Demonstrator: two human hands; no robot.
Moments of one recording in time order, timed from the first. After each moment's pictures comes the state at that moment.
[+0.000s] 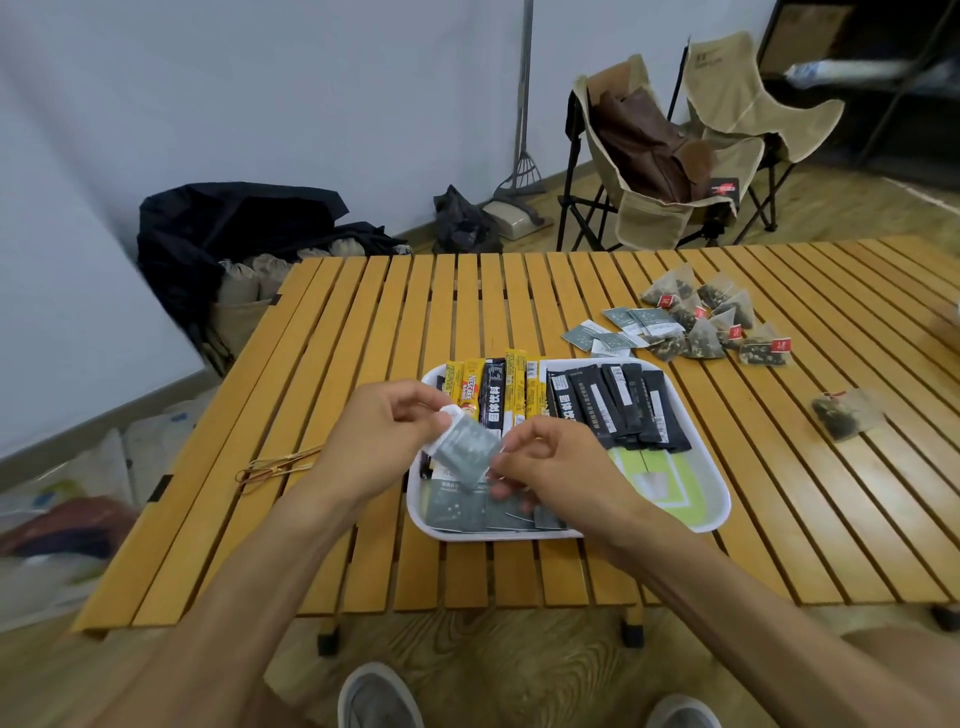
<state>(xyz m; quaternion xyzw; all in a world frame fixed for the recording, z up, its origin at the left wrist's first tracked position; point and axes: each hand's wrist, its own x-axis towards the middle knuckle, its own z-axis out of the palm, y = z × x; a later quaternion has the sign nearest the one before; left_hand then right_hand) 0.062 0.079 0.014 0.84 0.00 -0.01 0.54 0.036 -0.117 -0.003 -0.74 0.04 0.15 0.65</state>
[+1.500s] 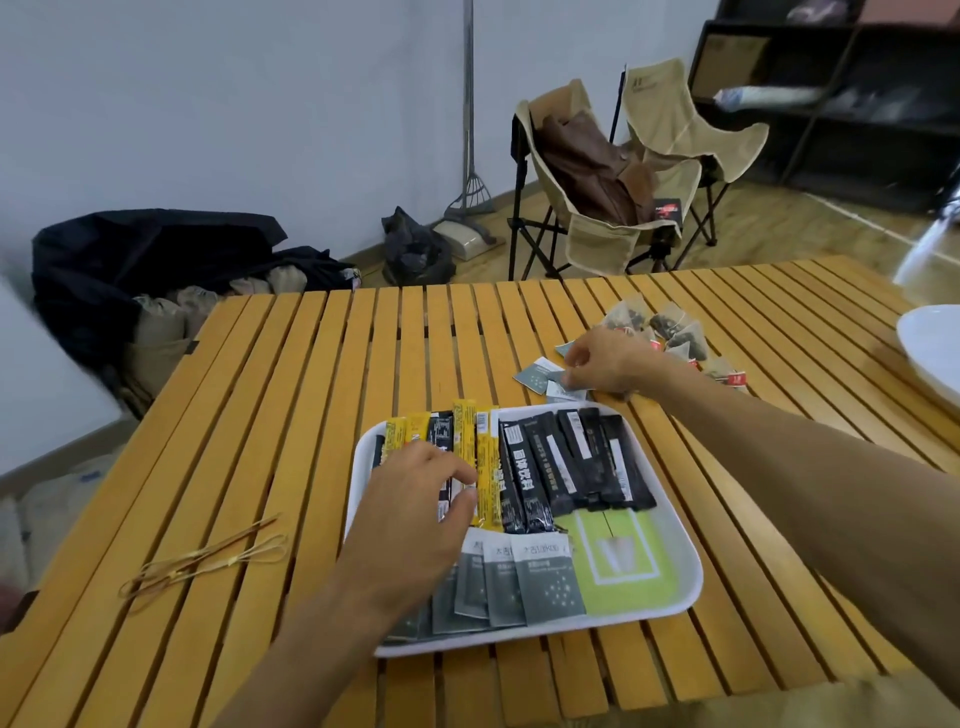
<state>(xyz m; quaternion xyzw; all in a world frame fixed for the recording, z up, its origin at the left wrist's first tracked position) 0.087 0.017 -0.018 0.92 -0.18 0.08 0.33 0.251 -0.252 -0.001 -0.97 0.04 0.12 0.21</state>
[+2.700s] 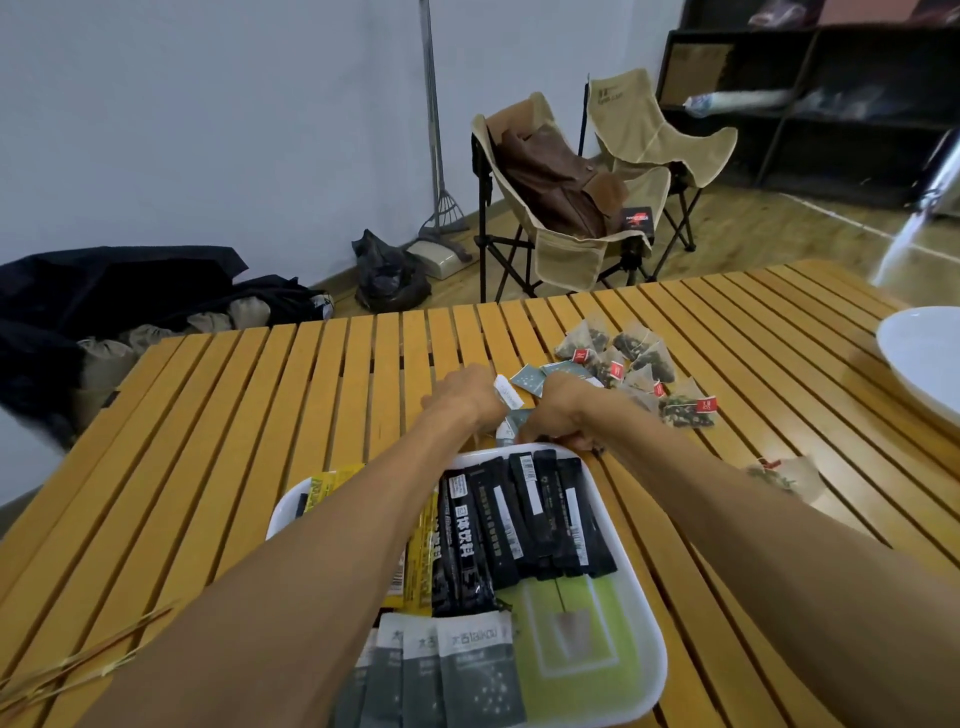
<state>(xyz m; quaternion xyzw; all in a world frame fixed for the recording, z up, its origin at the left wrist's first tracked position) 0.292 -0.132 -0.028 0.96 -0.03 -0.14 0.23 0.259 -0.258 -0.011 -0.93 0.13 0.20 0.28</state>
